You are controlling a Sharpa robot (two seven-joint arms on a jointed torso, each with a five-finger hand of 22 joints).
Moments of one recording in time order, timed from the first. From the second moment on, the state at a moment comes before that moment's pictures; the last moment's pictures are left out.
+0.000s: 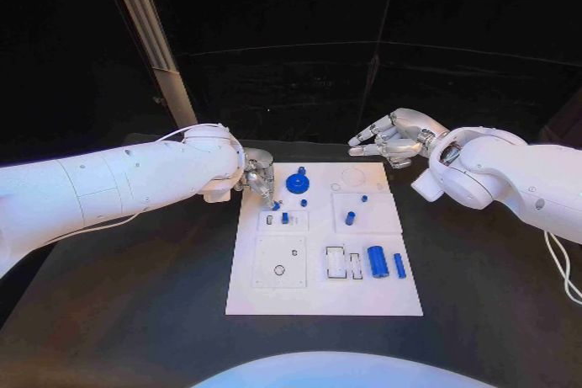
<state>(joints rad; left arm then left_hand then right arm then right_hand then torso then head) 1.36 -0.61 -0.19 1.23 -1.15 0.19 -0.31 1.17 -0.06 0.41 -0.16 0.05 1.11 0.04 0.22 0.54 1.40 -0.02 0.96 1.15 1.47 -0.08 1.53 1.31 0.08 1.43 0.03 1.34 1.31 1.31 -0.79 -0.05 1.42 -0.78 -0.19 0.04 1.18 -0.05 0.15 -0.03 0.18 0.97 0.11 0.07 0.07 1.36 0.03 1.17 1.21 1.47 -0.04 1.26 1.18 0.05 1.41 0.07 1.37 1.28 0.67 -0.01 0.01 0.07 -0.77</state>
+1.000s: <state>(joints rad) 1.36 -0.61 -0.19 1.24 -1.15 0.19 -0.29 1.16 -0.11 0.37 -0.14 0.05 1.10 0.06 0.18 0.51 1.40 -0.02 0.97 1.15 1.47 -0.08 1.53 1.31 0.08 1.43 0.03 1.33 1.31 1.31 -0.79 -0.05 1.42 -0.78 -0.19 0.04 1.18 -0.05 0.15 -0.03 0.18 0.97 0.11 0.07 0.07 1.36 0.03 1.17 1.21 1.47 -0.04 1.26 1.18 0.05 1.41 0.07 1.37 1.28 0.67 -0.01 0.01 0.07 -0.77</state>
